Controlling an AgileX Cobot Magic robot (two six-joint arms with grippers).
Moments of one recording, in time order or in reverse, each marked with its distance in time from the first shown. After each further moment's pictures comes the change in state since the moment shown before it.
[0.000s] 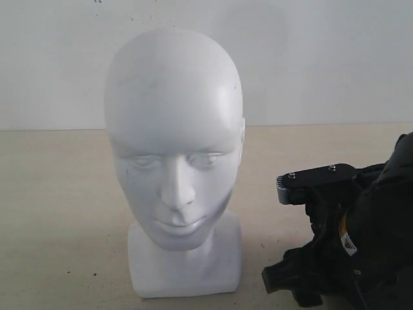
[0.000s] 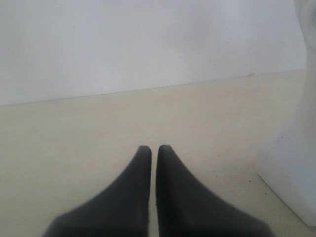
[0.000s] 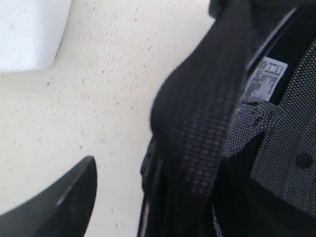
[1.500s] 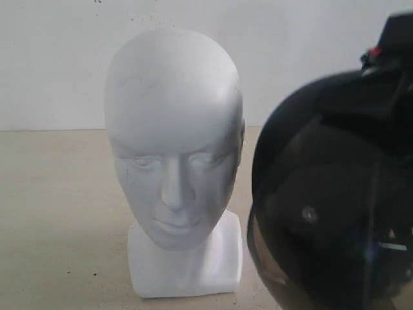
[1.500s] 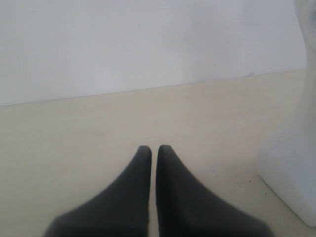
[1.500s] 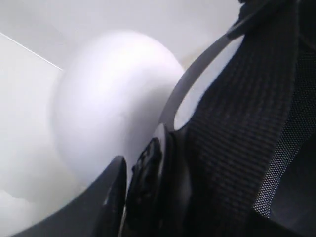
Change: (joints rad) left arm 0.000 0.000 0.000 0.000 0.000 0.000; right arm -0.019 -0.660 0.018 0.155 -0.375 0.278
